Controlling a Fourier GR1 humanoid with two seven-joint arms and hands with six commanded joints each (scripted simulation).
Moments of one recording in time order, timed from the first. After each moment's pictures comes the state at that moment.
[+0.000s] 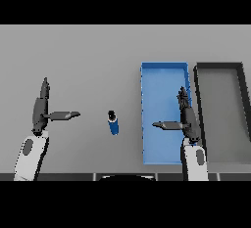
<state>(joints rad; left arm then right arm) -0.11 0.43 -0.16 -1.48 0.24 0.26 0.01 0.00 0.00 0.00 -1.57 0.00 0.00 0.00</state>
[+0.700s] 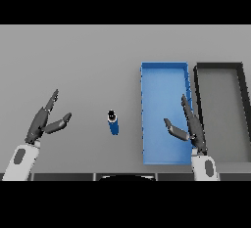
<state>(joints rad) 0.01 0.60 -0.25 -1.56 0.21 0.01 -0.14 0.14 -0.14 0.08 -1.73 0.10 0.09 -0.07</state>
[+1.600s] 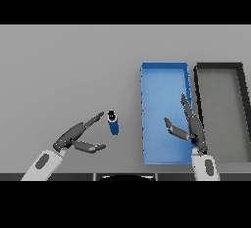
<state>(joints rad) -0.02 0.53 -0.52 -1.69 0.14 -0.20 -0.02 0.13 -0.15 0.08 -1.72 0.11 0.09 -0.10</state>
